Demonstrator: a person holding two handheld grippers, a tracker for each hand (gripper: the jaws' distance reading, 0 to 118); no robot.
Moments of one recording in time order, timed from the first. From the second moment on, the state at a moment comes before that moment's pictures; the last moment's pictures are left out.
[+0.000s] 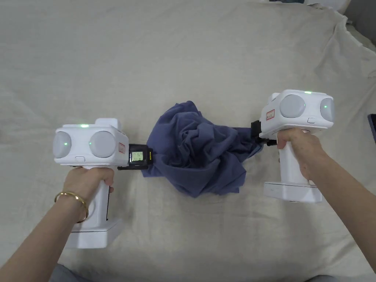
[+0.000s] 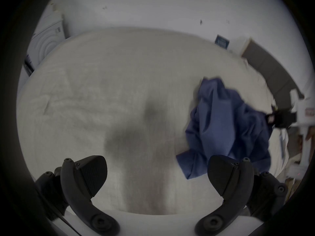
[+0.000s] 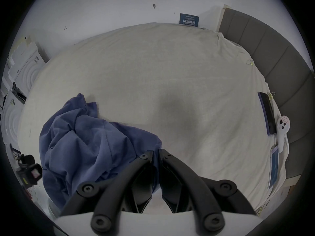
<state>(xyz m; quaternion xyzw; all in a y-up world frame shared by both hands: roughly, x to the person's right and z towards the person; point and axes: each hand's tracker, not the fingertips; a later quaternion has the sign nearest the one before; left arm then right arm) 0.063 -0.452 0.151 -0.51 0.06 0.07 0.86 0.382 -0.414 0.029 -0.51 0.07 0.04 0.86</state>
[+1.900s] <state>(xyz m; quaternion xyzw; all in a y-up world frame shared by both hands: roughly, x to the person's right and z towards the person) -0.133 -0.050 0.285 -0.12 0.30 0.05 0.95 0.588 -0.028 0.157 -0.22 -0.05 0.01 0.97</state>
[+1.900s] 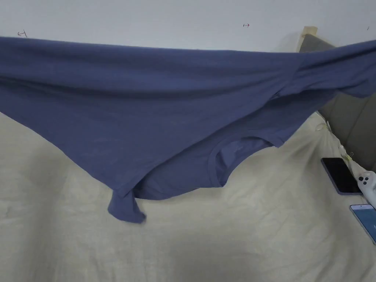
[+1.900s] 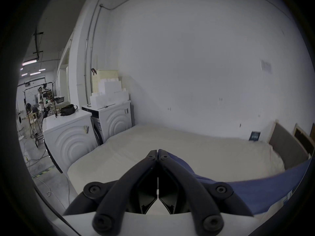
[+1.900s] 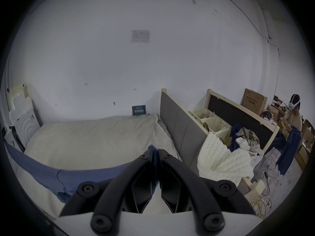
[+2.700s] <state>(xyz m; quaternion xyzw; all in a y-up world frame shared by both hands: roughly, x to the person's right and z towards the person) -0.151 0.000 0.051 -0.06 0.34 0.05 0.94 0.518 0.091 -0.033 -0.08 -0.20 0.02 0.98</state>
